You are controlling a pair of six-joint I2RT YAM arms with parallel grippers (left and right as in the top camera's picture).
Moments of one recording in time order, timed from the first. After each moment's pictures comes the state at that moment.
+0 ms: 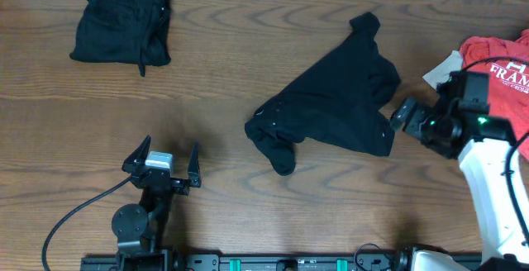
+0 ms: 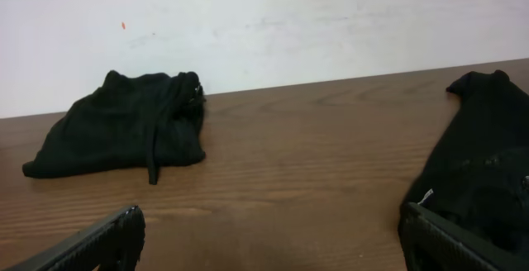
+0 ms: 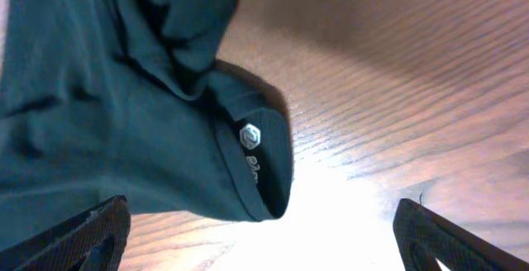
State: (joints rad) left arm 0.07 0.01 0.02 -0.09 0.23 0.07; right arm -0.14 1.33 0.92 -0.79 -0.13 0.40
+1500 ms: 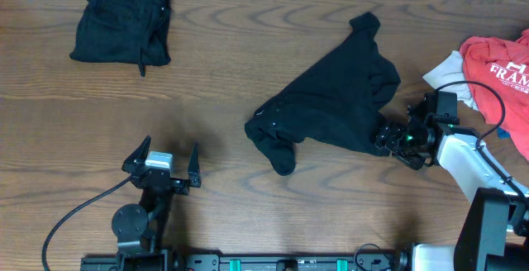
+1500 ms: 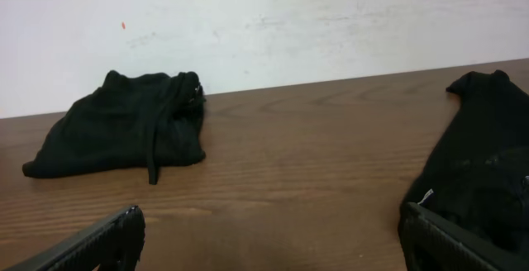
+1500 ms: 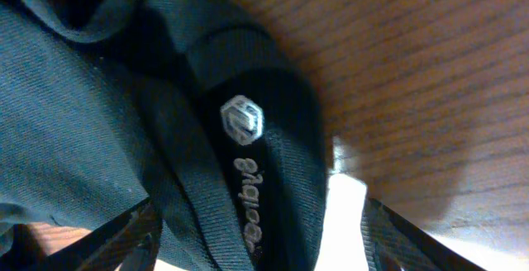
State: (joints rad) left arm 0.07 0.01 0.02 -0.09 0.23 0.07; right arm -0.14 1.54 0.73 -0.51 -0.31 0.41
